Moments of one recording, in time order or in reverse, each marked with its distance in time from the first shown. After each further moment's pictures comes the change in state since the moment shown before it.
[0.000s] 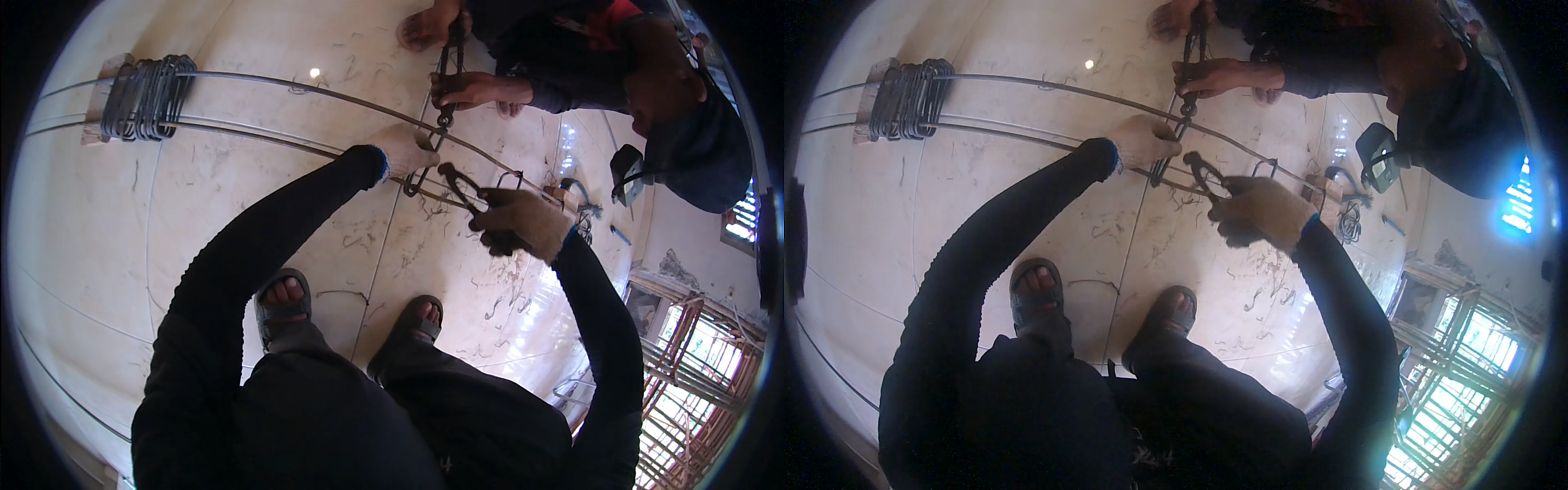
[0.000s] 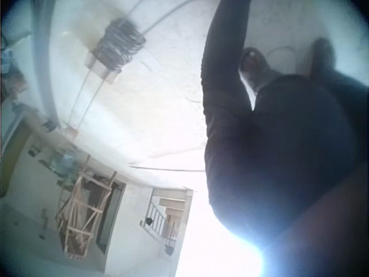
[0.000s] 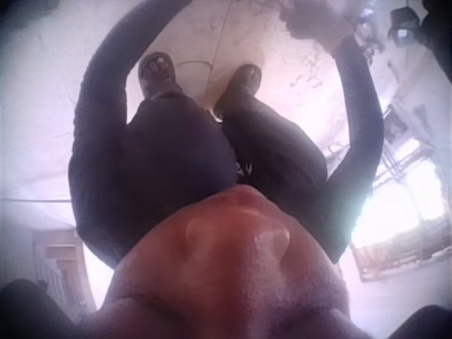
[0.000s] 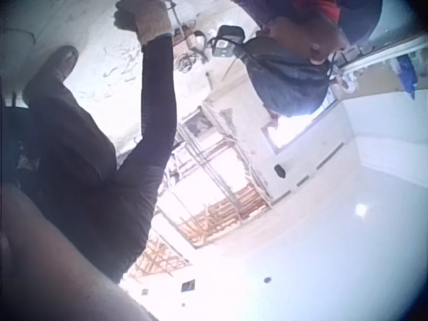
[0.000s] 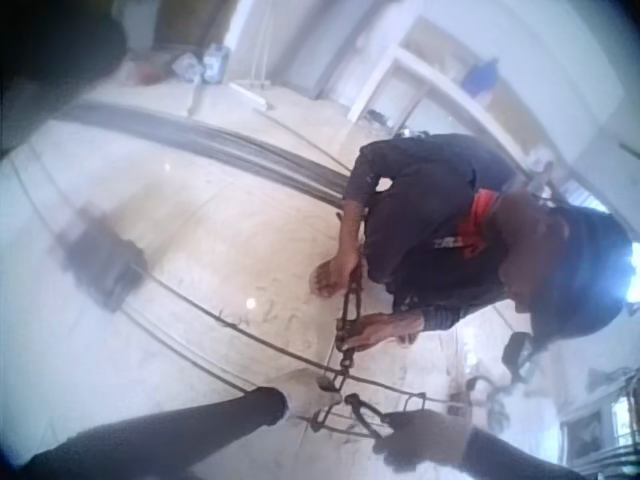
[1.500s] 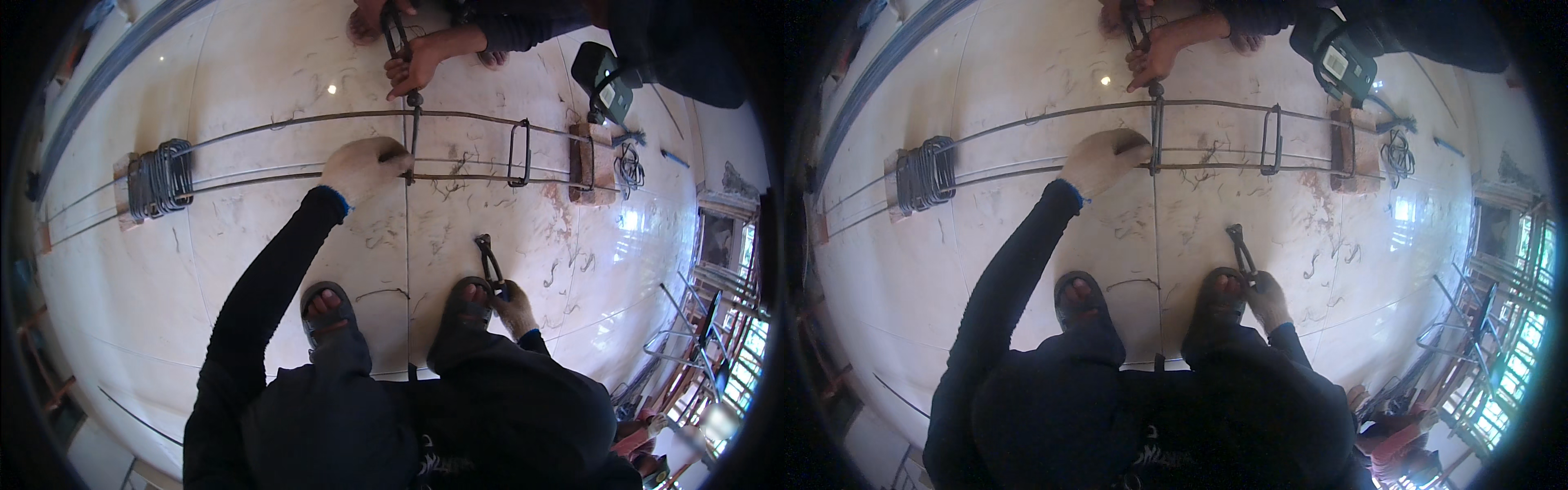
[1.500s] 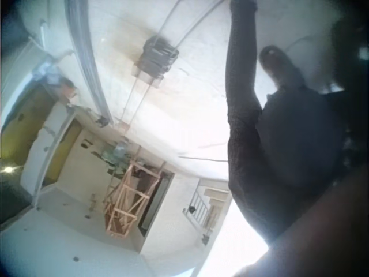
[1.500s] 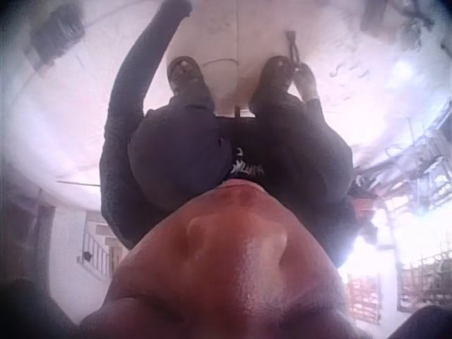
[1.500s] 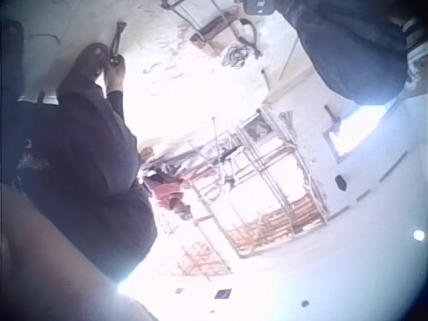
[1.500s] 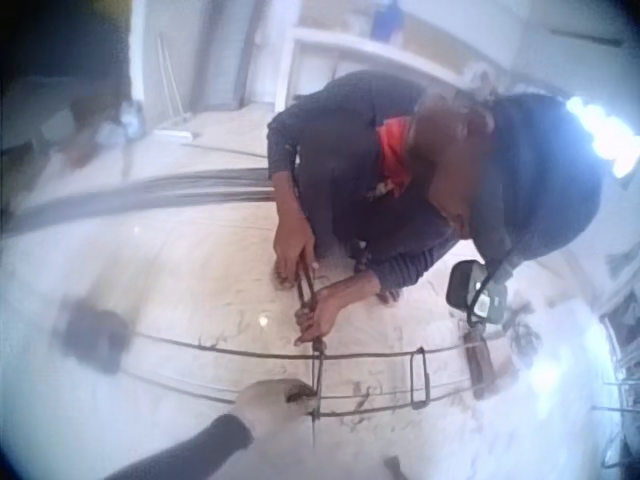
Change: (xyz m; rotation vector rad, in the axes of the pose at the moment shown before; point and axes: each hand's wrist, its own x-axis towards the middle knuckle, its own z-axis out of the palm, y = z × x) left_hand -0.064 0.027 -0.009 0.273 0.081 0.035; right_hand 0.032 0.359 0.101 0.160 0.542 0.028
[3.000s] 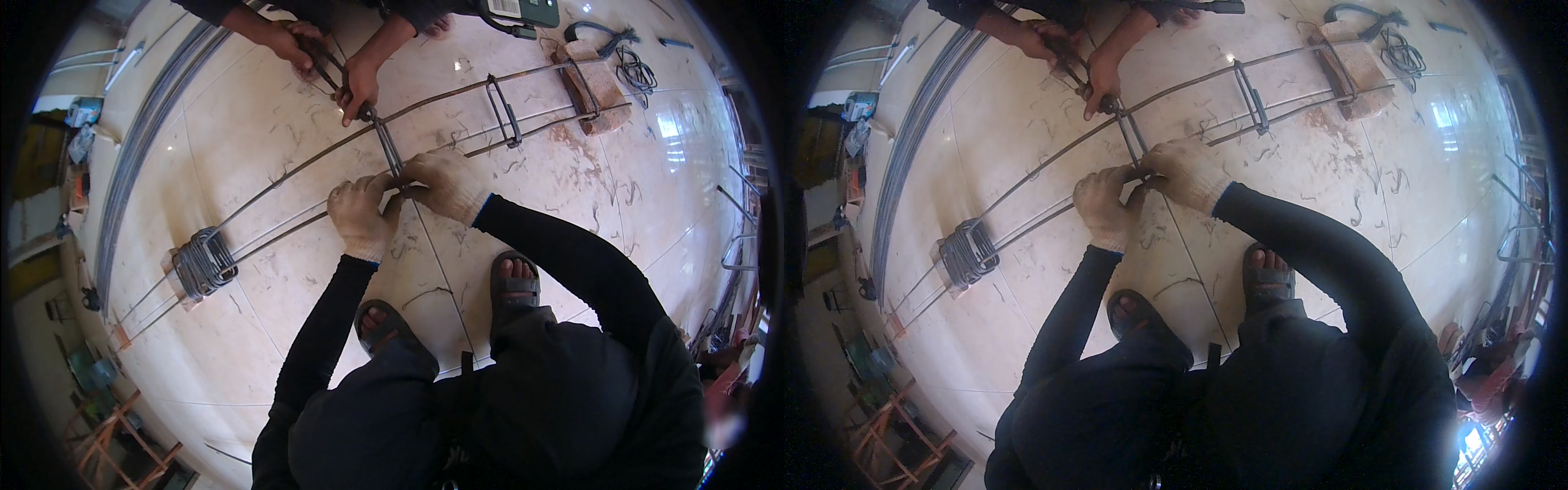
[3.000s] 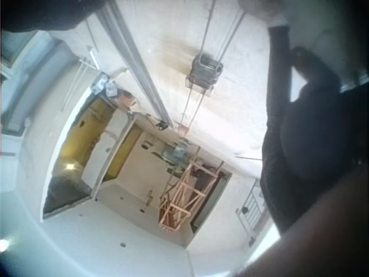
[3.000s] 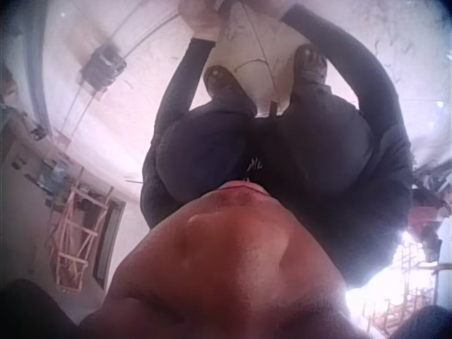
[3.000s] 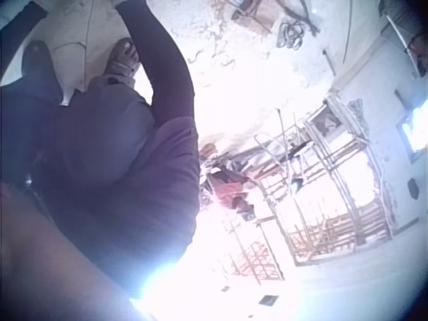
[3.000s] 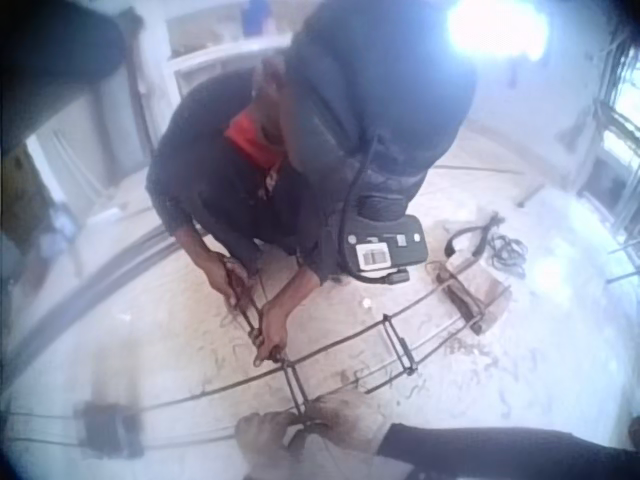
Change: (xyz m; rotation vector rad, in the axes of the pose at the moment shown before) left_hand -0.022 -0.029 0.054 0.532 0.470 0.445; right_hand 0.092 -0.243 0.070 -0.235 0.059 -1.179
